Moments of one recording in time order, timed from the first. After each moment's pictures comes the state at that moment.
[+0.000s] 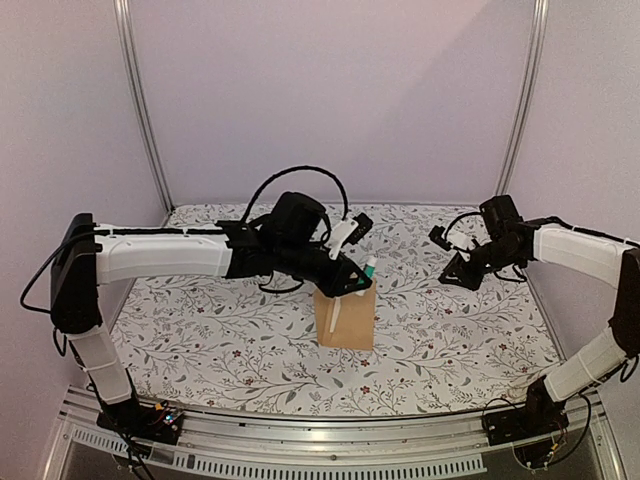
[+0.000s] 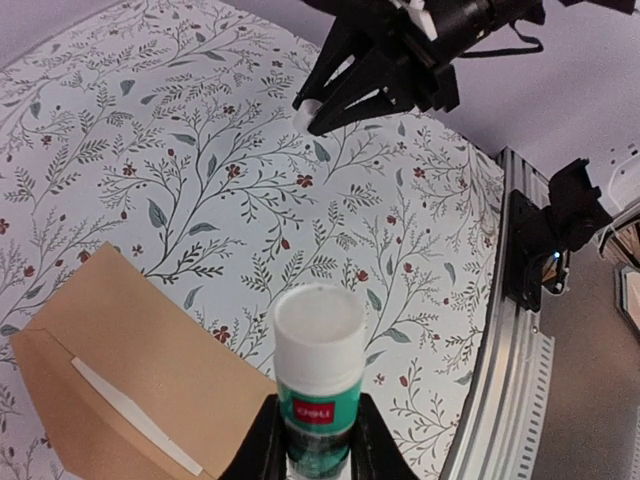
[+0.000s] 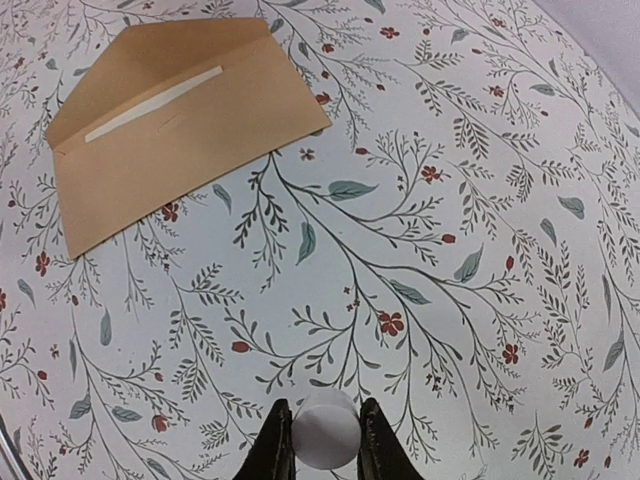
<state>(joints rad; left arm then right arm) -0.96 1.80 1.35 -0.17 0.32 -0.19 0.27 1.45 0.98 -0.54 -0.42 -0.62</state>
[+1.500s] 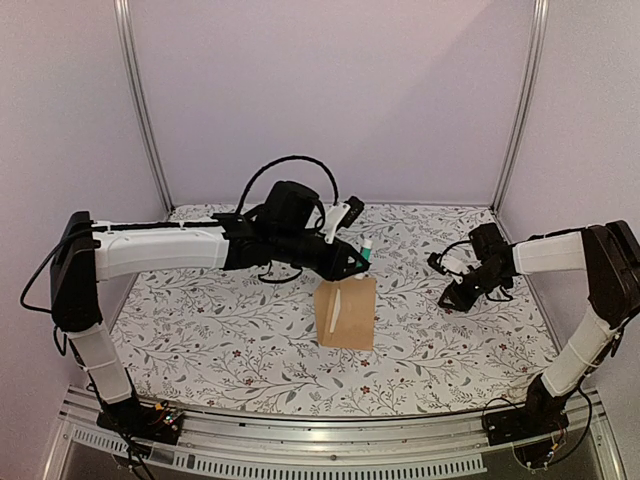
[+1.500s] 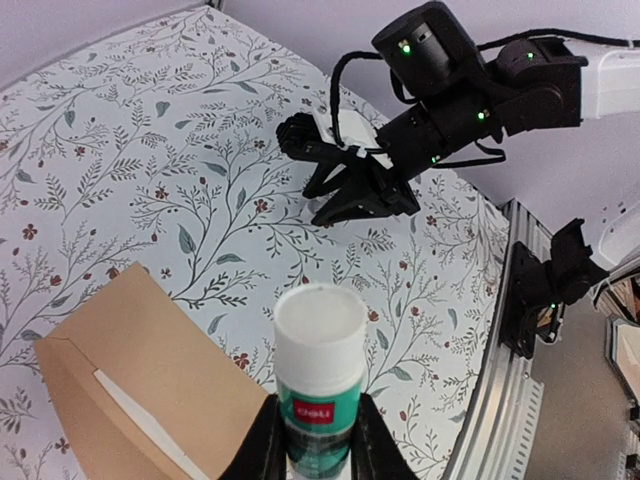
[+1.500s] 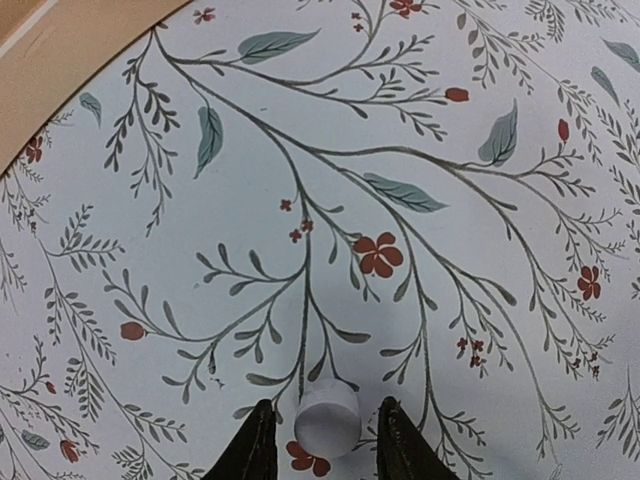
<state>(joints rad) -0.92 1.80 1.38 -0.13 0.30 -0.28 0.24 1.65 0.84 -0.32 -0.29 -0.52</state>
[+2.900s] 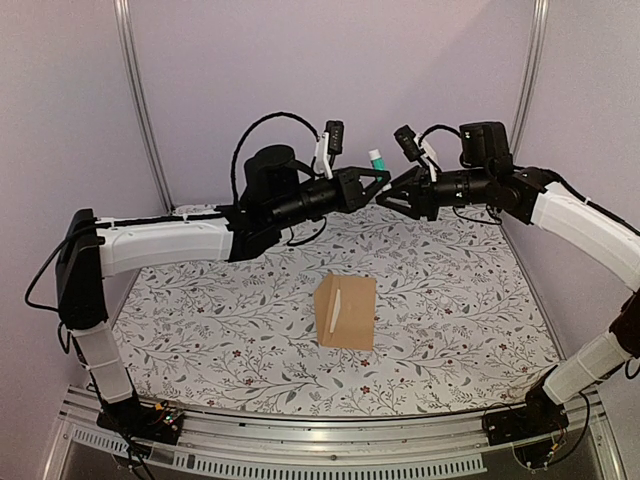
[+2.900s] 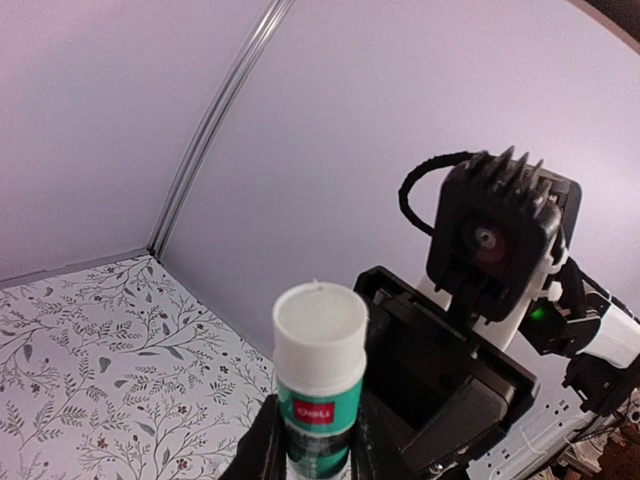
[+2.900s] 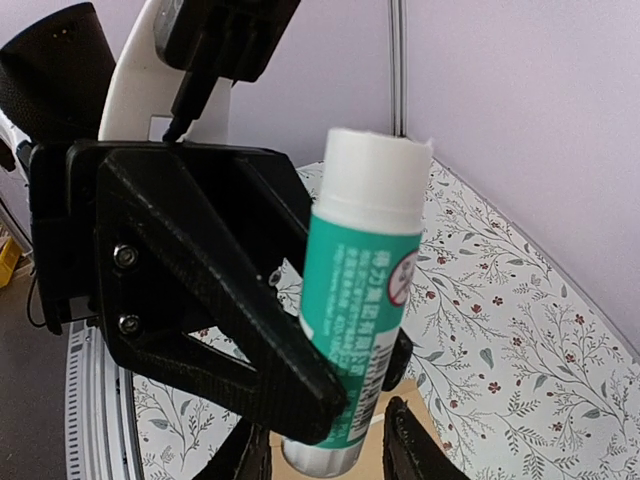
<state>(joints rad) -0.91 1.83 1.46 0.49 0.21 -0.58 0.56 1.46 1.39 -0.34 -0.63 -0.15</state>
